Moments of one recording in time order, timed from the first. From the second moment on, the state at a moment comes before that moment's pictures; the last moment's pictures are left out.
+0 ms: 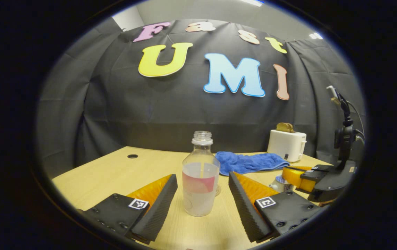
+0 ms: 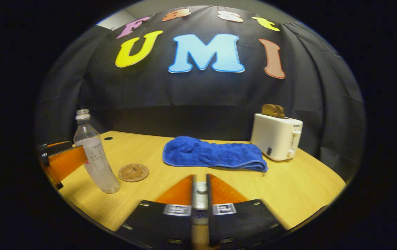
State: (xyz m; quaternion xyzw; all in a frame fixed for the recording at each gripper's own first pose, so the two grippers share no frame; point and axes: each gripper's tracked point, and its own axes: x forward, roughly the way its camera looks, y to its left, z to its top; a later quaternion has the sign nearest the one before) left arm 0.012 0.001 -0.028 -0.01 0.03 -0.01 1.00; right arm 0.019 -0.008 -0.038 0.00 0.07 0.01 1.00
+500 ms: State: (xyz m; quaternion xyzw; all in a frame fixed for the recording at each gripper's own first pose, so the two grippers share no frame) left arm 0.023 0.004 -0.041 0.00 0.05 -0.01 1.00; right arm 0.014 -0.003 -0.029 0.01 0.05 0.02 1.00
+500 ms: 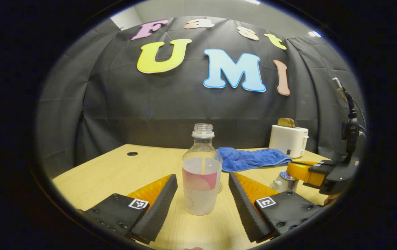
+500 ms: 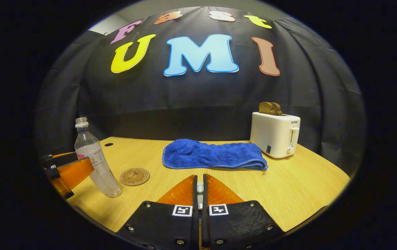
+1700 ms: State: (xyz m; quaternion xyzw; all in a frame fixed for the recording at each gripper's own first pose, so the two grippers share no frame) left arm 0.049 0.005 -0.039 0.23 0.07 0.01 0.97; right arm -0.012 -0.063 0.020 0.07 -0.04 -0.03 1.00
